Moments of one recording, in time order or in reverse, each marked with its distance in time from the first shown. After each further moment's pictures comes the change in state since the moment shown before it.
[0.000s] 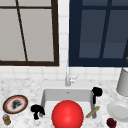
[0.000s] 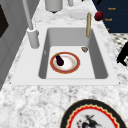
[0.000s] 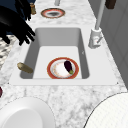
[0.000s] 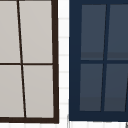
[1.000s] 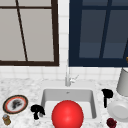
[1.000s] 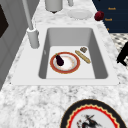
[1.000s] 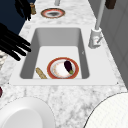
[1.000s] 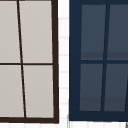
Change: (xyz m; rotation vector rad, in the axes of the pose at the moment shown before) left hand 0.000 0.000 0.000 0.000 0.000 0.000; right hand -0.081 -0.012 0.005 0.006 -0.016 0.062
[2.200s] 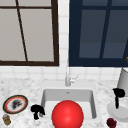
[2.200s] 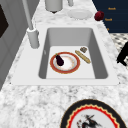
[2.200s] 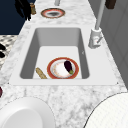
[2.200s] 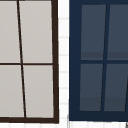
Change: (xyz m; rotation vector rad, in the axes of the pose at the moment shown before) left hand 0.000 0.000 0.000 0.000 0.000 0.000; right hand -0.066 -0.049 0.044 0.054 0.063 0.040
